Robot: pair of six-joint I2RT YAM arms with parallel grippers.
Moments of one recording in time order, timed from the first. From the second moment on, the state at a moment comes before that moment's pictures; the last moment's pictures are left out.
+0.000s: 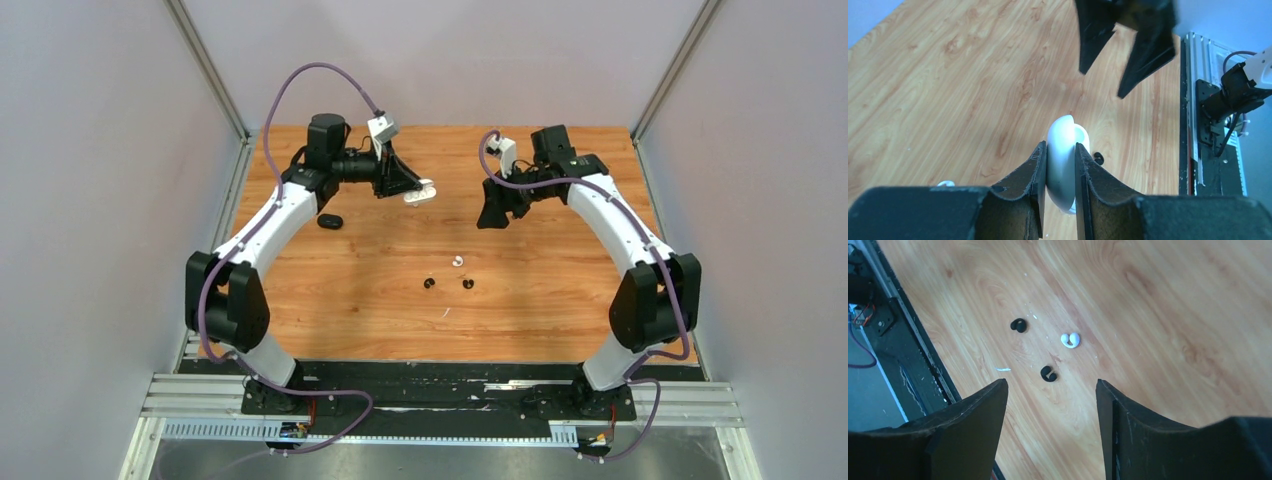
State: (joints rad) left arm -0.31 1.65 1.39 -0.14 1.02 0.11; right arm 0.26 1.64 1.52 -0.85 -0.72 -0.38
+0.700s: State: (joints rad) left arm -0.22 1.46 1.22 -0.16 0.95 0.13; right arm 0.33 1.79 1.39 -0.73 -0.77 -0.89
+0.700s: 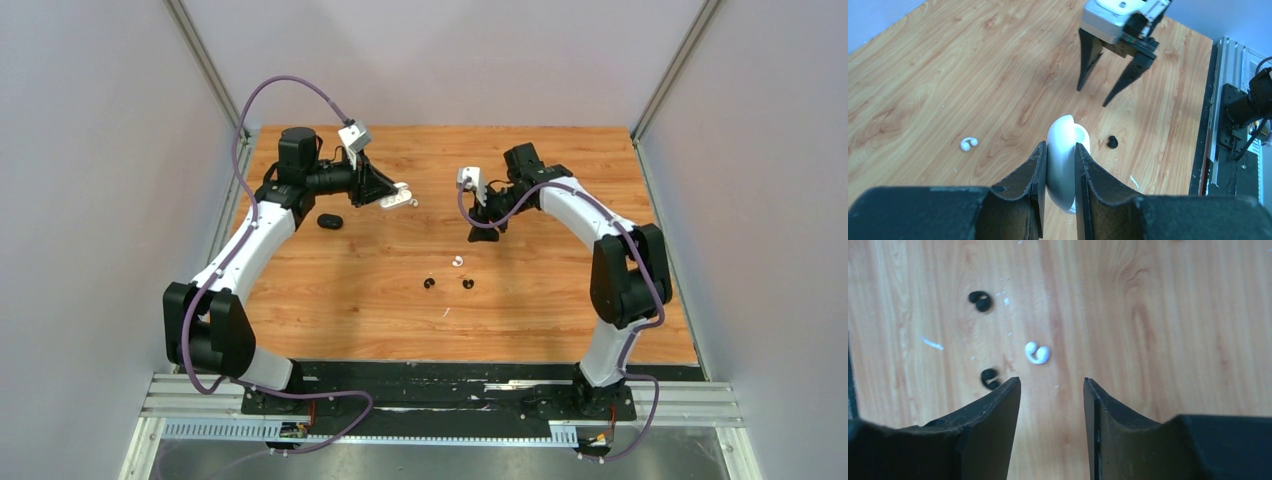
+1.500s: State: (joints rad) left arm -0.21 1.46 1.22 -0.18 0.91 0.09; right arm 0.44 1.89 1.42 -0.75 -0.74 -1.05
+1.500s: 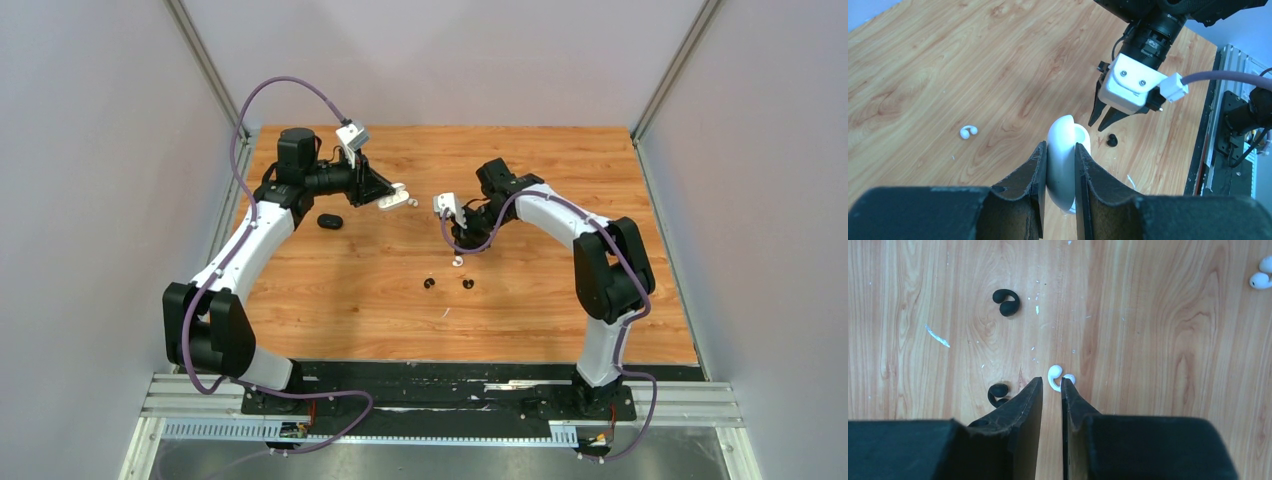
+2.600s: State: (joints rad) left arm -0.21 1.46 1.22 -0.19 0.88 0.07; right arm 0.48 1.95 1.34 -0.74 -0.64 -1.44
